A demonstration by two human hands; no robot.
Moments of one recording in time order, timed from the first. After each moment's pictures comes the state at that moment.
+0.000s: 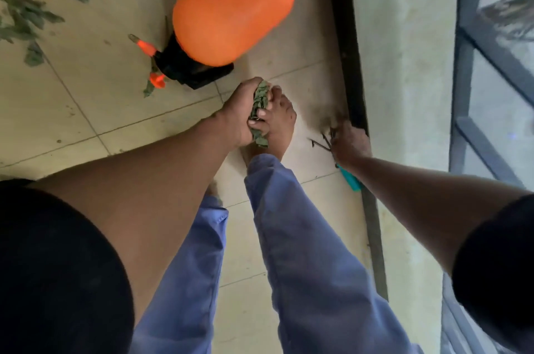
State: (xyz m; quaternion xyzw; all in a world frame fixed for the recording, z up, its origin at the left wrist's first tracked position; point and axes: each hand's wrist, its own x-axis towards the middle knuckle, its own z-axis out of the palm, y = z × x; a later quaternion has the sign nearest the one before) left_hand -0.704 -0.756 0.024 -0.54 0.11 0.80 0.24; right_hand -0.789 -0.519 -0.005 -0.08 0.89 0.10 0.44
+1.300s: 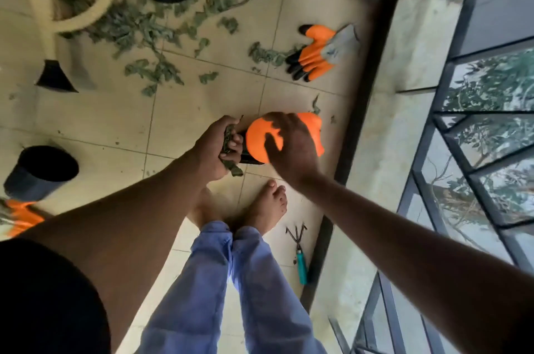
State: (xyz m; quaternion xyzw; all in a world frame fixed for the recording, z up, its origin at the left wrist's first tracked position) left_hand -0.662 -0.912 0.119 -0.59 -0.03 0.81 -0.06; right_hand -0.818 -0.828 0.152 -0.49 0.77 -0.19 0.35
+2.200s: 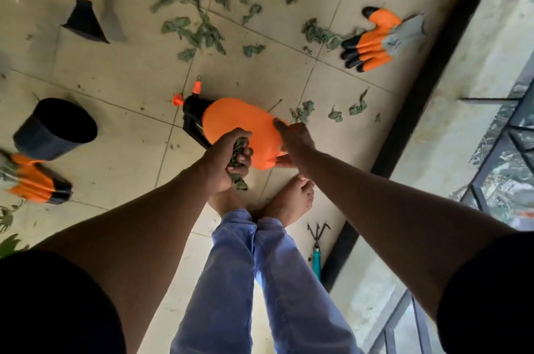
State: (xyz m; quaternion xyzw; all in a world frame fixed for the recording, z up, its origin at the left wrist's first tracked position) left_hand -0.564 -0.874 0.077 -0.58 -0.09 0.81 -0.06; right_hand -0.734 -0.850 0.044 -0.01 0.79 -0.11 0.61
